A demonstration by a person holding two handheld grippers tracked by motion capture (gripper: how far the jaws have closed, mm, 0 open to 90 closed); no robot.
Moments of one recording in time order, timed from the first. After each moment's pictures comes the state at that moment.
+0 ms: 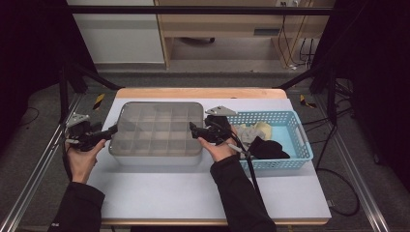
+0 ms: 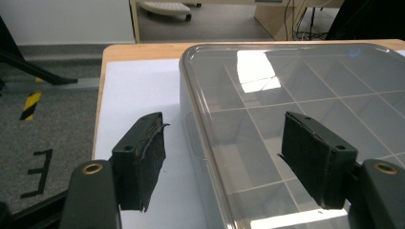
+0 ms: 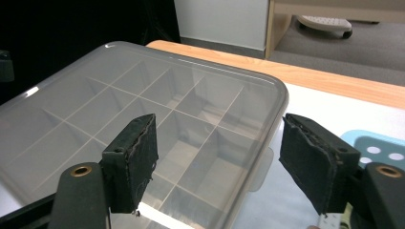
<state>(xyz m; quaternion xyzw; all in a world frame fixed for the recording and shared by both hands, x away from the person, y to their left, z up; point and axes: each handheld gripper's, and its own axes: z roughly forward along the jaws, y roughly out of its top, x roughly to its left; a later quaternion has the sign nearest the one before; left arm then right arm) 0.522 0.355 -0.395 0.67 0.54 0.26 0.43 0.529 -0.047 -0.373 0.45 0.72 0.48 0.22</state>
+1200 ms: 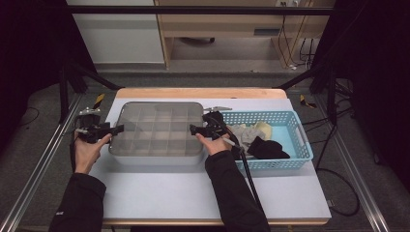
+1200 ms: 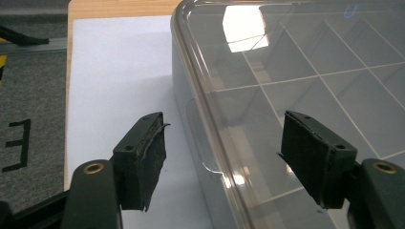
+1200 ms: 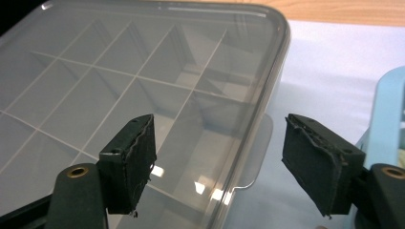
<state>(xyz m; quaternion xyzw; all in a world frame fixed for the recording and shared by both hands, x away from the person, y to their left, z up) 0.561 0.353 -0.409 0.72 0.55 0.19 0.39 0.569 -0.041 -0.412 0.52 0.73 0.42 0.15</state>
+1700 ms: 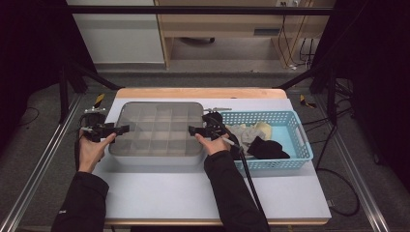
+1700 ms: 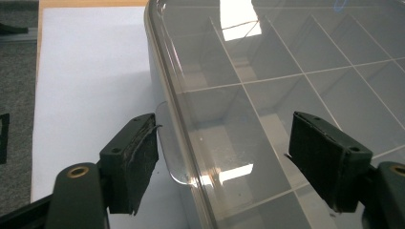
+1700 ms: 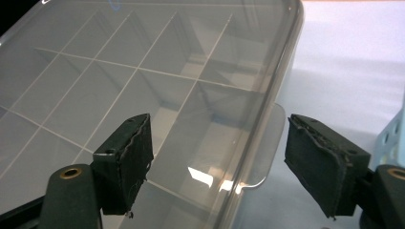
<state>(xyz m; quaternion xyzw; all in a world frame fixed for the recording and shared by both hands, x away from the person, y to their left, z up) 0.567 0.344 -0.411 0.72 0.55 0.16 0.39 0.574 -0.040 -0.419 0.54 0.72 0.42 0.11</state>
